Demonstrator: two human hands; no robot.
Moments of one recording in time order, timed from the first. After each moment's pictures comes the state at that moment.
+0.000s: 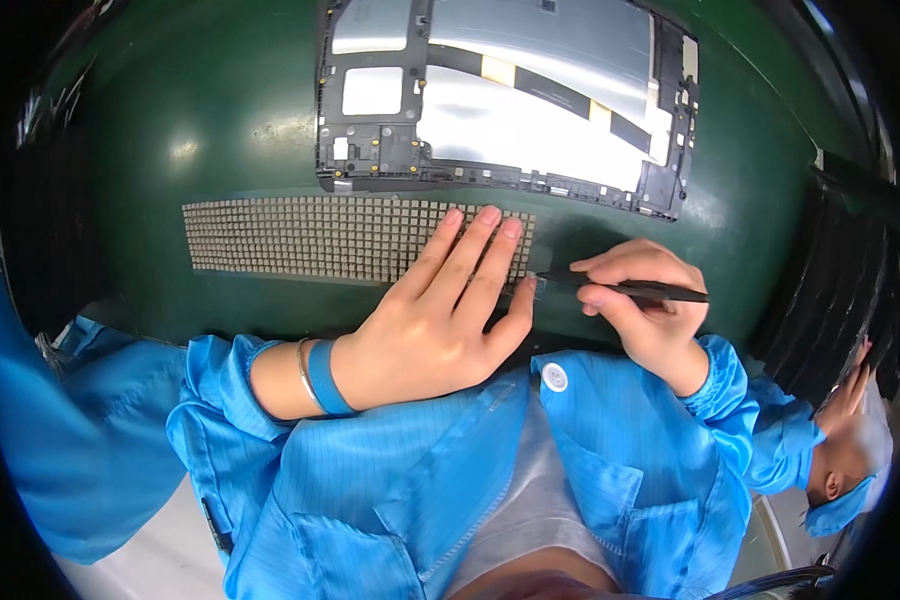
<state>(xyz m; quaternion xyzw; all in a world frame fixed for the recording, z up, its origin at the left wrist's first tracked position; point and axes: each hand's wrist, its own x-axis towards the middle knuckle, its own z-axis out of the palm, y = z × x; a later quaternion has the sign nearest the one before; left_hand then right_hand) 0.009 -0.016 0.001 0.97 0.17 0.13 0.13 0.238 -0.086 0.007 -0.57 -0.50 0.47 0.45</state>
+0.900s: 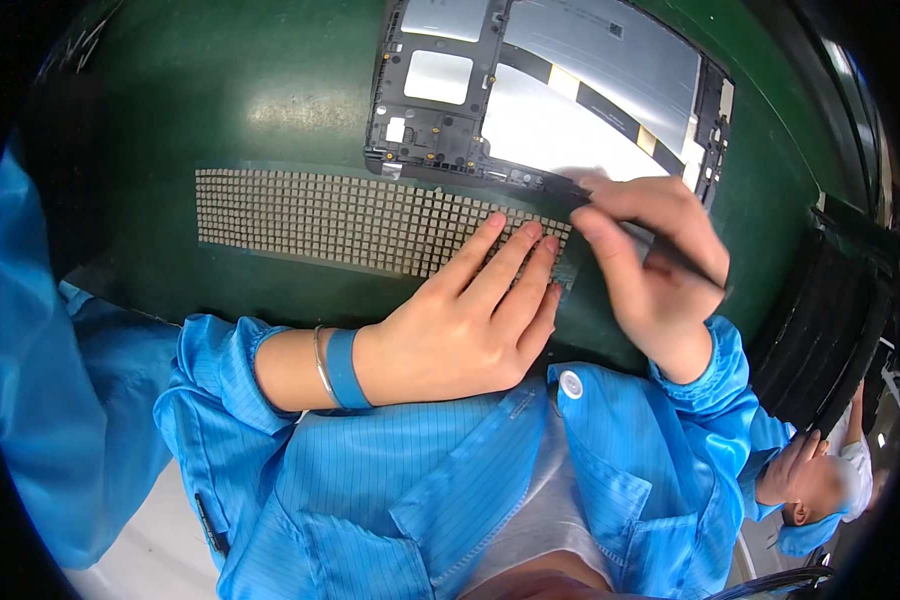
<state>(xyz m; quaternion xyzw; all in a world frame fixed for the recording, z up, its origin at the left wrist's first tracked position) 0.007 -0.018 0.001 0.96 0.18 0.17 0.13 0.207 -0.022 0.015 -0.51 -0.69 0.24 0.46</state>
